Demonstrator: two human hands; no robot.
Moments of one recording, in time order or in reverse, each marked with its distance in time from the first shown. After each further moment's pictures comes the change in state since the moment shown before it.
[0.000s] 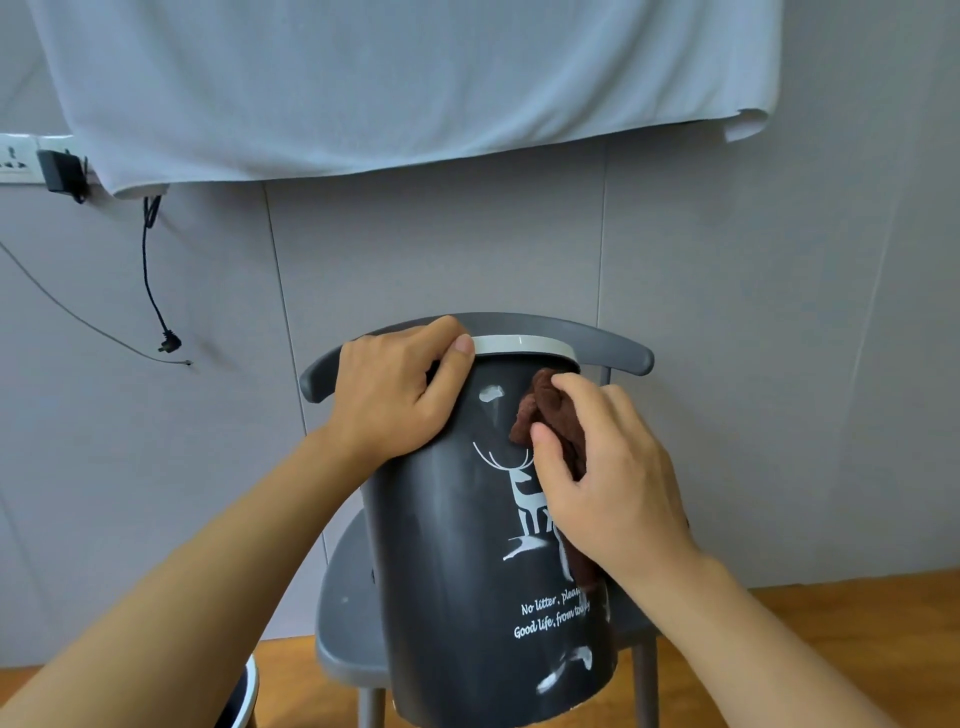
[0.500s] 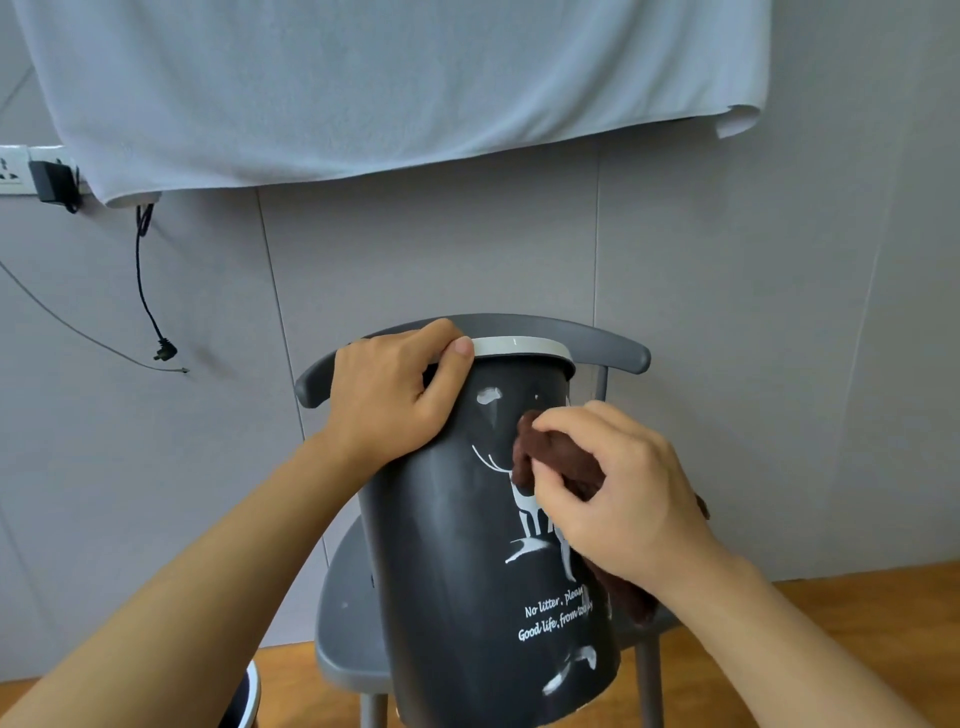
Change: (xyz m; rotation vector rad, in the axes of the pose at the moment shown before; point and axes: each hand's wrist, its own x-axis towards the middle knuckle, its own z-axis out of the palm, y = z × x) left_hand 0.001 0.002 0.002 -0.014 0.003 -0.016; right_hand -0.001 0.010 -0.016 0.170 -0.085 -0.136
